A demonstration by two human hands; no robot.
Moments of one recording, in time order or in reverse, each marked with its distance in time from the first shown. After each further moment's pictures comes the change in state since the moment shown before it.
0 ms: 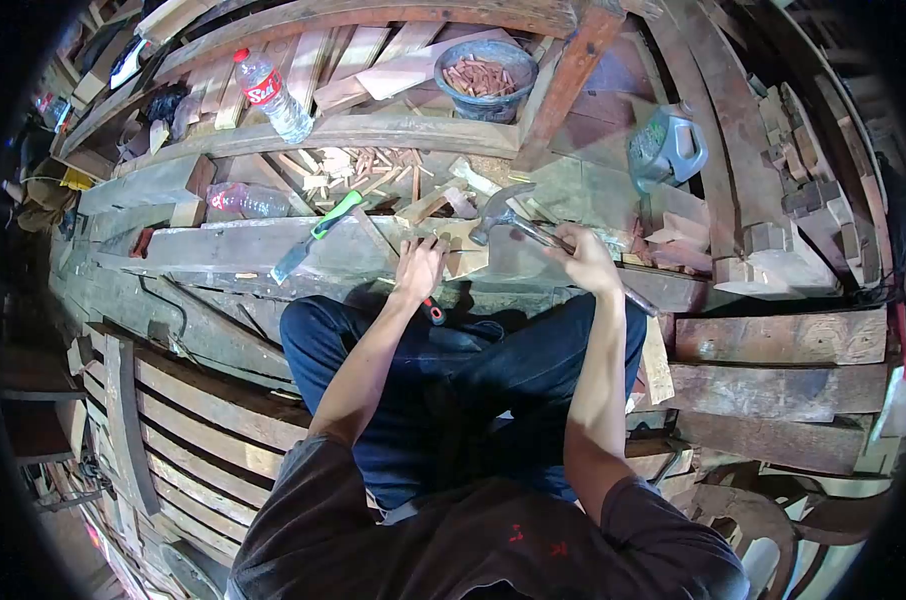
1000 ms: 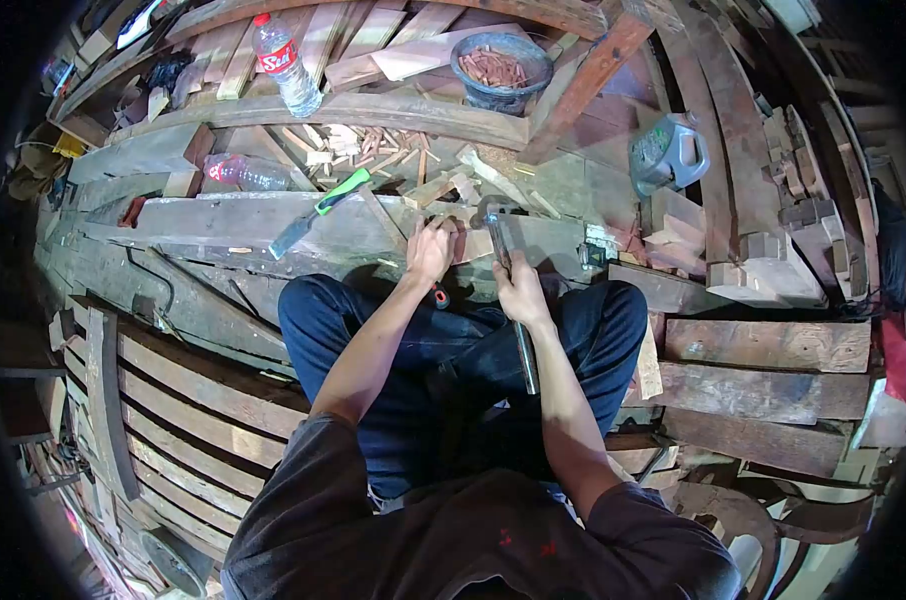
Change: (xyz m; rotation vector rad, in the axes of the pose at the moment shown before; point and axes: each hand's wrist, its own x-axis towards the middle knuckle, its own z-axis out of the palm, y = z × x) left_hand 0.002 0.007 -0.003 -0.234 0.247 -0.012; right_hand -0.041 -0.028 0.124 0.020 0.058 0.006
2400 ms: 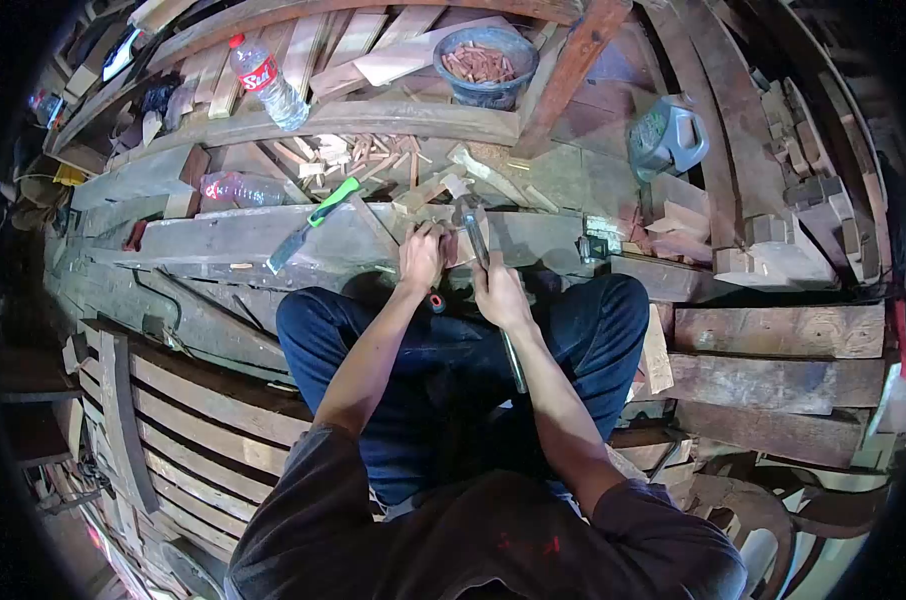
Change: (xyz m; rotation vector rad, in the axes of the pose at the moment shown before) left_hand -0.003 0.000 0.006 0.003 -0.034 -0.103; right_hand 0.002 -0.016 0.010 -0.021 -0.042 0.042
